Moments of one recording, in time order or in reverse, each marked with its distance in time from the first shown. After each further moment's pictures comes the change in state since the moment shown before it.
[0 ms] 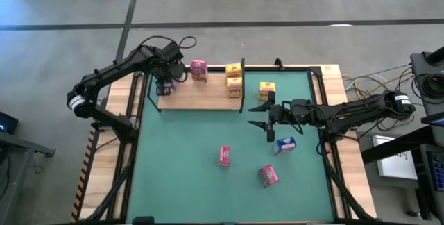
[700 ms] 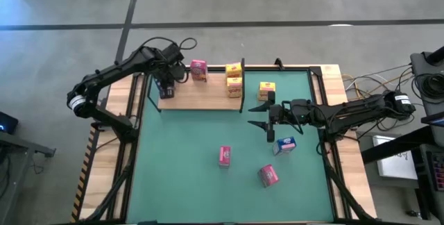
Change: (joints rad) left arm -0.005 0.000 -0.028 0.028 0.138 -0.087; right arm 0.000 0.000 0.000 0.000 0.000 0.000
